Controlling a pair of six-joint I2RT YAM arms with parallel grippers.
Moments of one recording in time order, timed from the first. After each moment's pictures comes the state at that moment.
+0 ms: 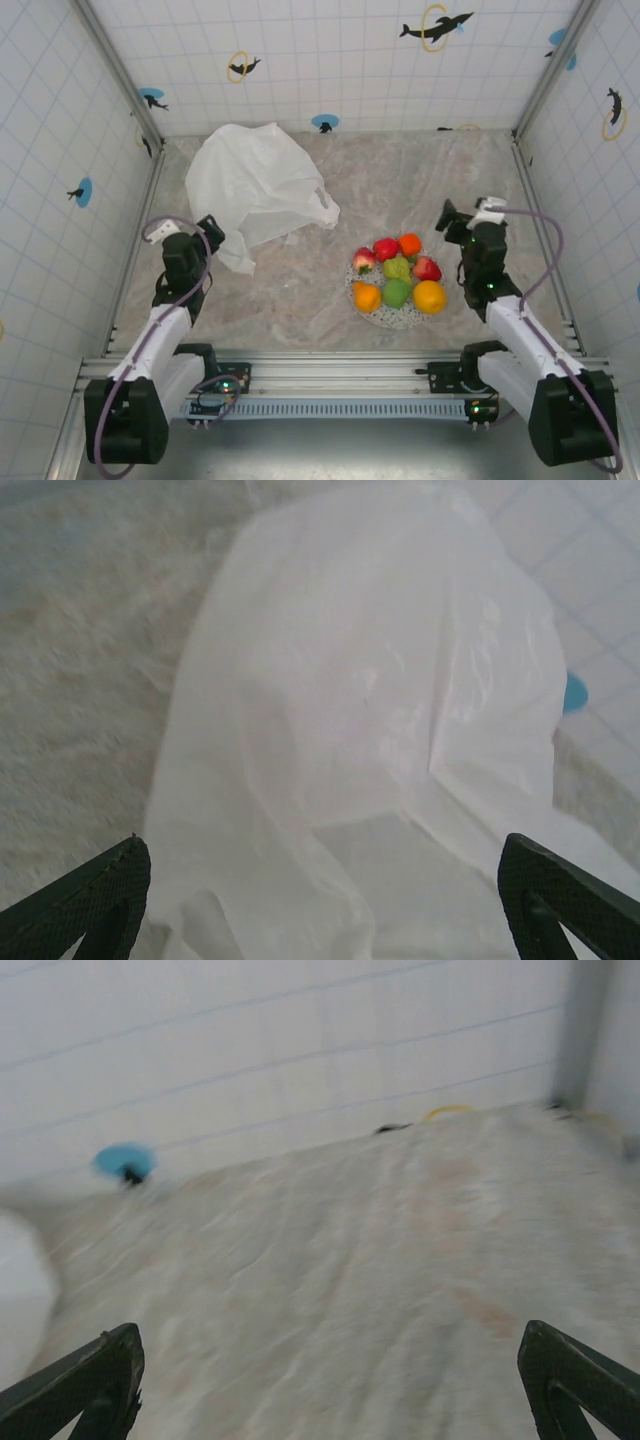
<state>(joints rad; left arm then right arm) -0.12 0.92 0.39 0.07 -0.14 -0.68 0.30 0.96 0.45 0.25 0.22 0.24</state>
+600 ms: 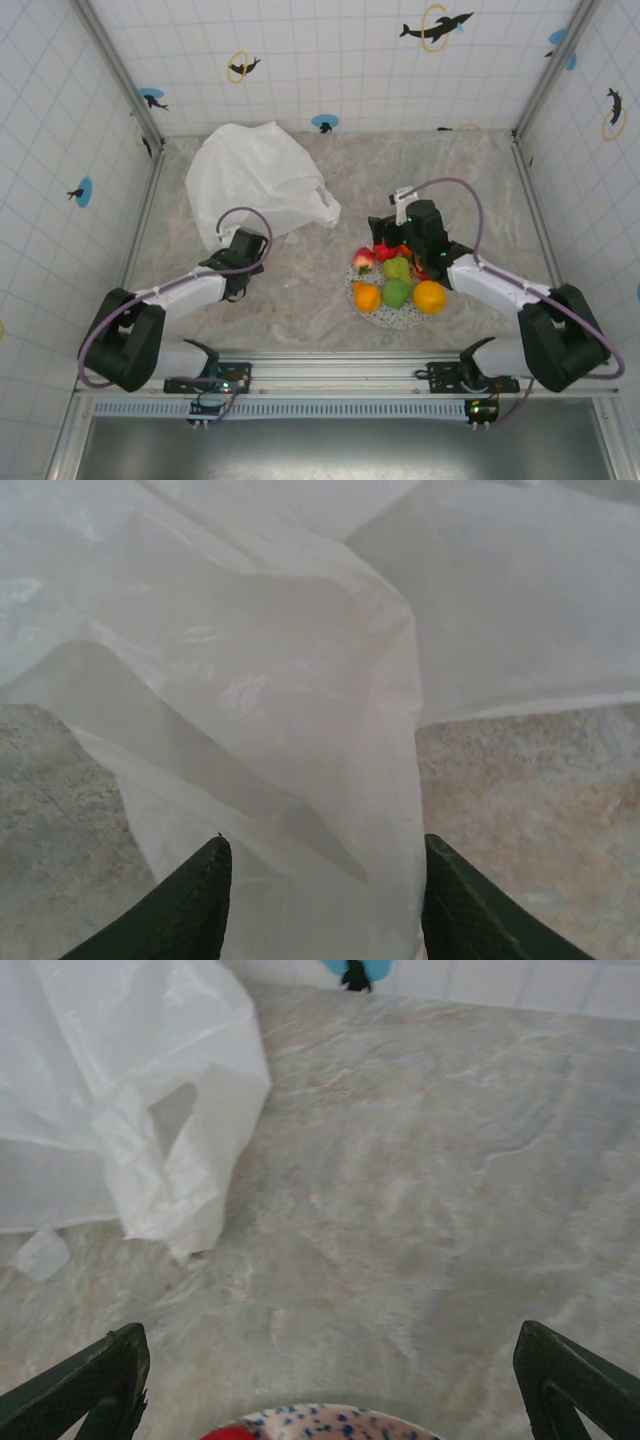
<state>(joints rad) -0.47 1.34 0.54 -0.18 -0.42 -0.59 0.56 1.35 0.68 0.17 0.07 0.13</state>
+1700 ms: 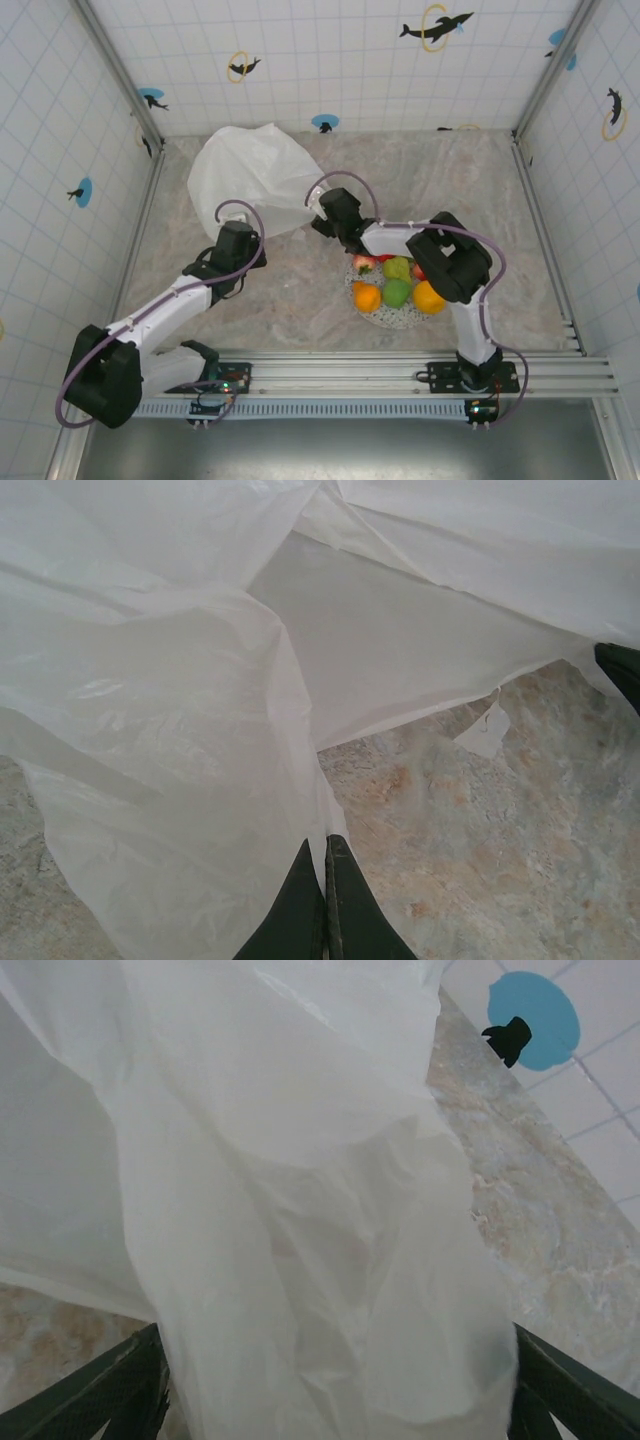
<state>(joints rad) -0.47 1.12 0.56 -0.21 -0.20 -0.49 0.78 2.09 1.24 0.24 0.38 -0.43</state>
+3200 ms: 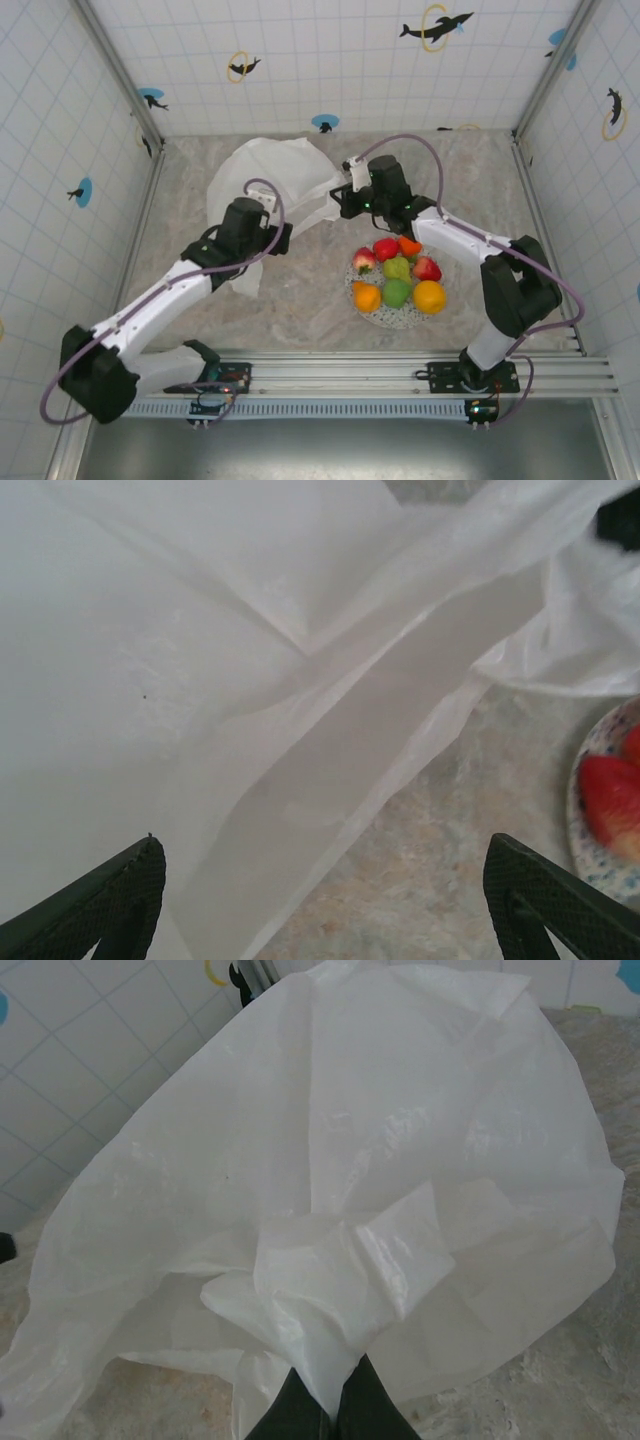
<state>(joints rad) -0.60 1.18 0.86 -0.39 -0.15 -0.14 0.60 1.66 1.15 0.01 -0.32 0.22</state>
